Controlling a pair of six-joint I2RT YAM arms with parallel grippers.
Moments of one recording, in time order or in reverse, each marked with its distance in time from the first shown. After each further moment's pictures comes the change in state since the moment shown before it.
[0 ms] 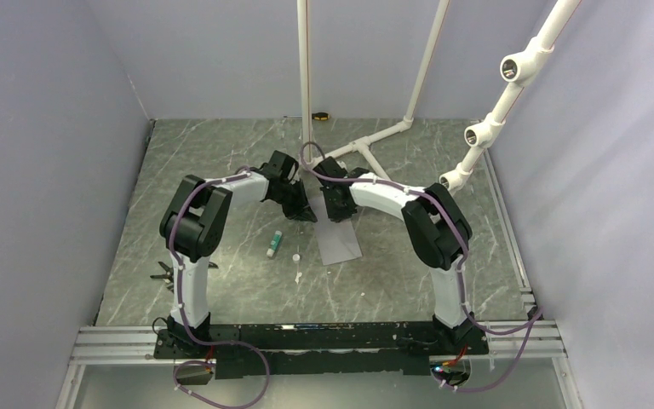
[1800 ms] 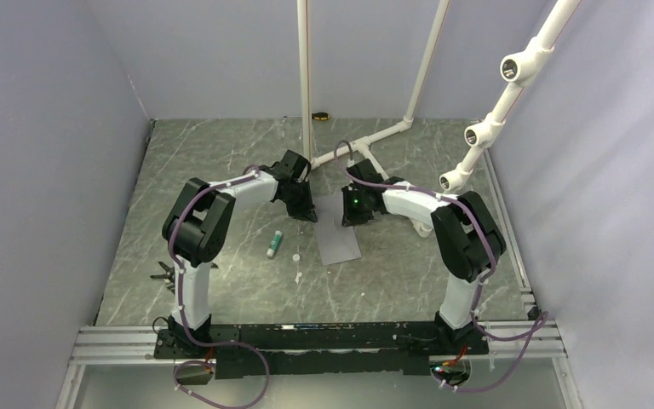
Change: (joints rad) left arm -0.073 -0.029 0.053 -0.089 -0.195 0.066; right arm -0.154 -0.222 -0.310 0.233 -0.320 0.006
